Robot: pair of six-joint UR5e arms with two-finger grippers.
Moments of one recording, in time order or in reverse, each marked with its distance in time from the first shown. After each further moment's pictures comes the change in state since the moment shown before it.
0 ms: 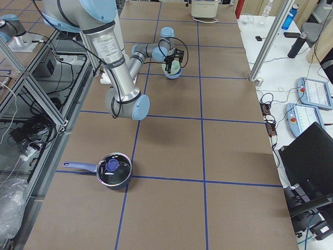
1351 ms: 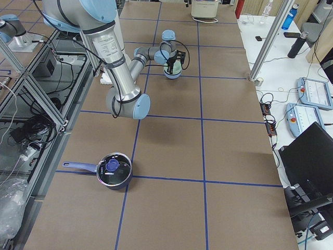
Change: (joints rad) left arm 0.000 -0.001 0.036 -0.046 0.000 -0.003; right arm 0.000 0.010 -0.066 0.100 -0.012 0.003
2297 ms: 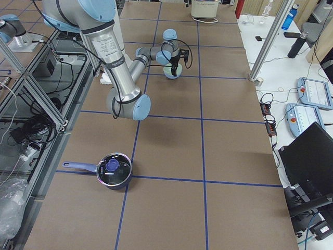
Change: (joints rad) left arm 0.001 -0.001 0.002 0.000 0.000 0.000; right arm 0.066 -0.011 0.021 0.046 -0.037 -0.043
